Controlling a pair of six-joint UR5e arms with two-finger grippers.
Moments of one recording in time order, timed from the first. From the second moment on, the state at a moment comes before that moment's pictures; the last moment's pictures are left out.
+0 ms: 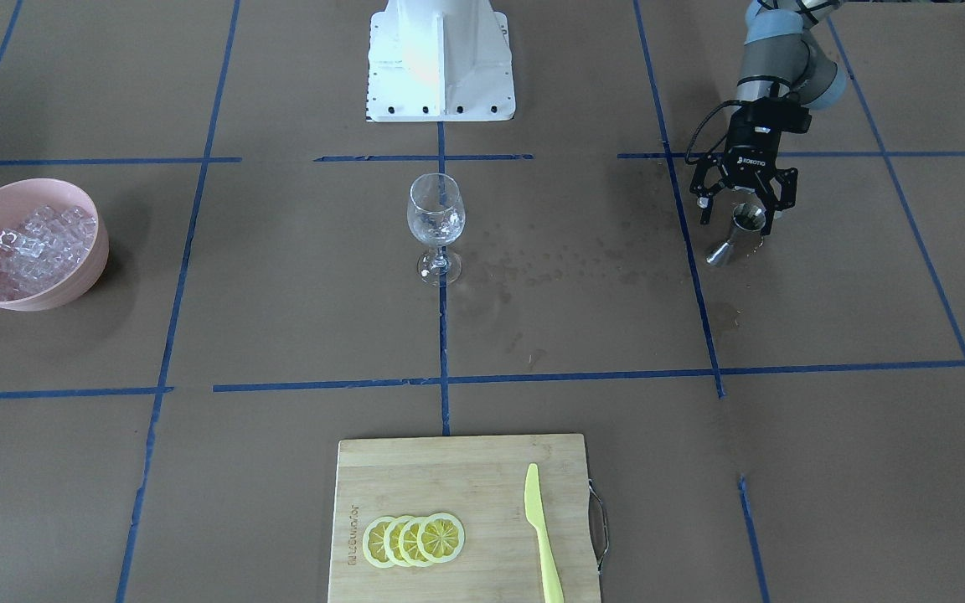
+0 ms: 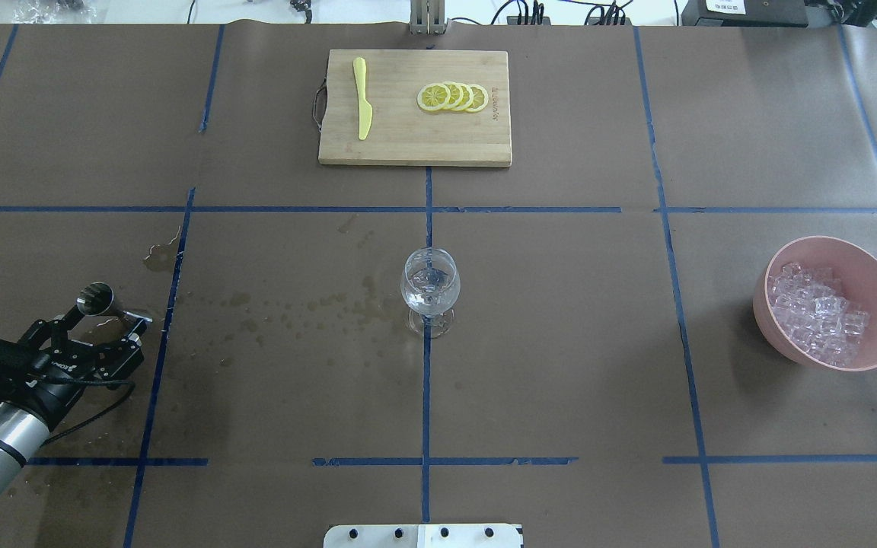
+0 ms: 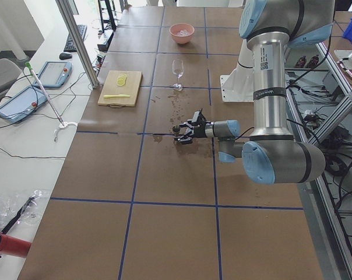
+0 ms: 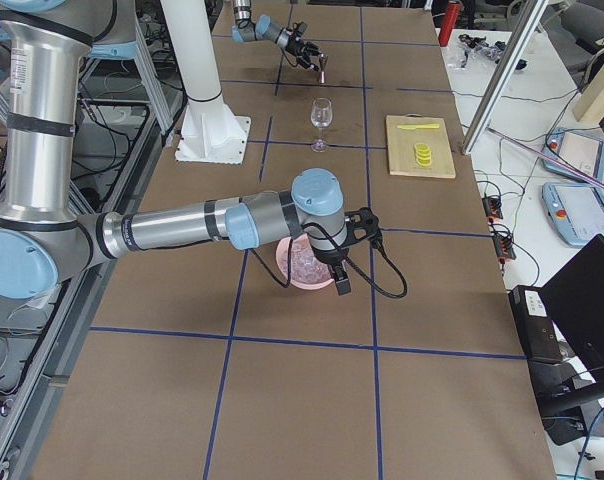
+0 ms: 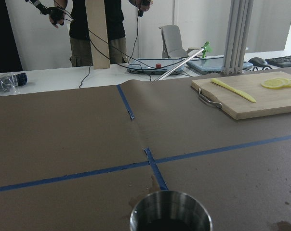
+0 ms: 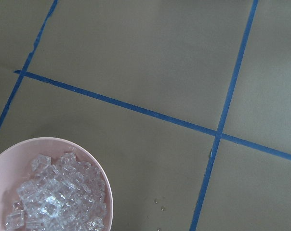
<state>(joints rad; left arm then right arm) -0.13 -1.40 -1.60 -3.02 -0.63 -0.97 1.54 -1.72 1.92 -1.44 2.39 -0.04</state>
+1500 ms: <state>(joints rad) -0.13 -1.44 -1.54 -3.03 -0.59 -0.98 1.54 -1.72 1.92 -1.44 2.39 -0.05</state>
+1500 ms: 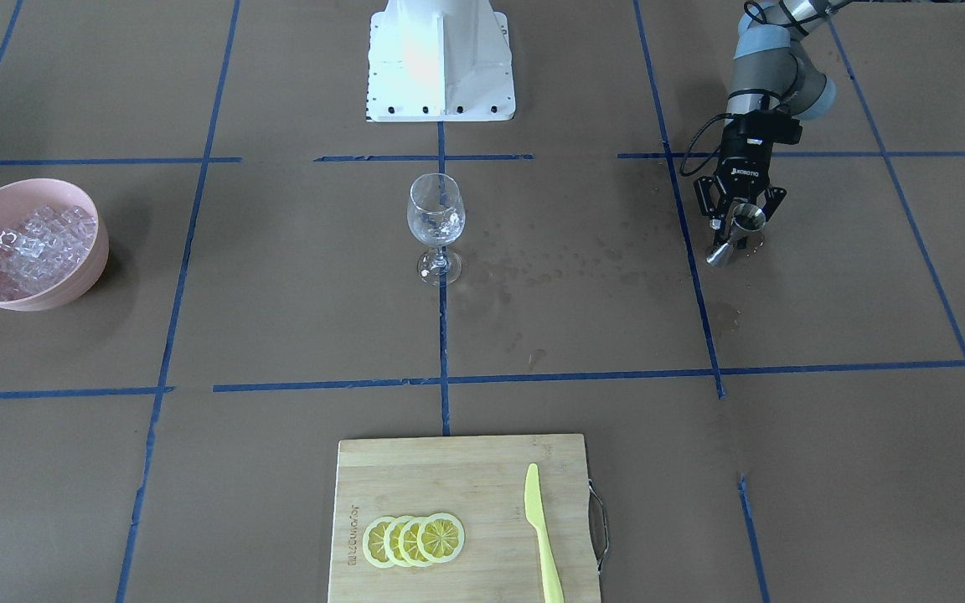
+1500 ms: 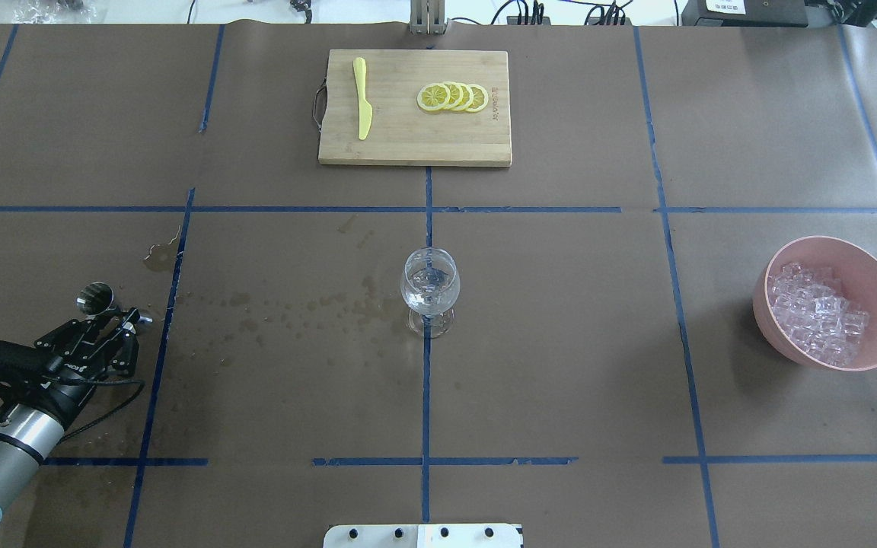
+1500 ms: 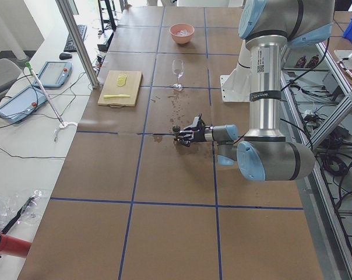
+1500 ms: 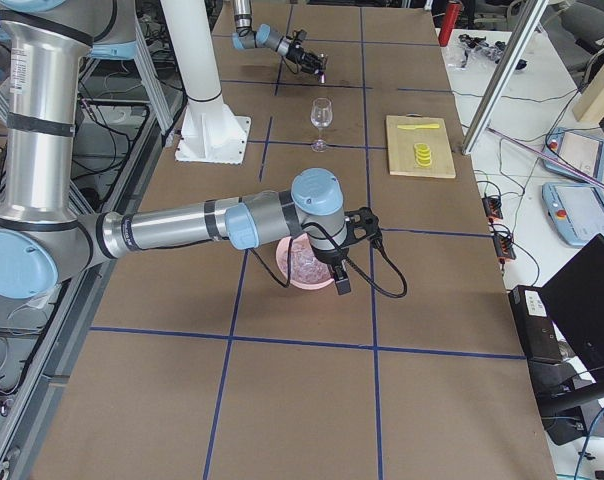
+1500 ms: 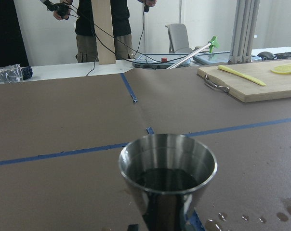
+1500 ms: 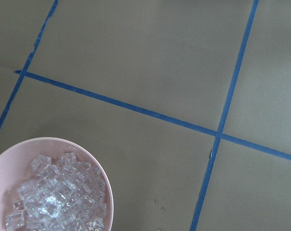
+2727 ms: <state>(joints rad) -0.13 -1.44 -1.55 -3.03 -0.57 -0.98 1.54 -1.72 1.92 -1.44 2.39 -0.05</state>
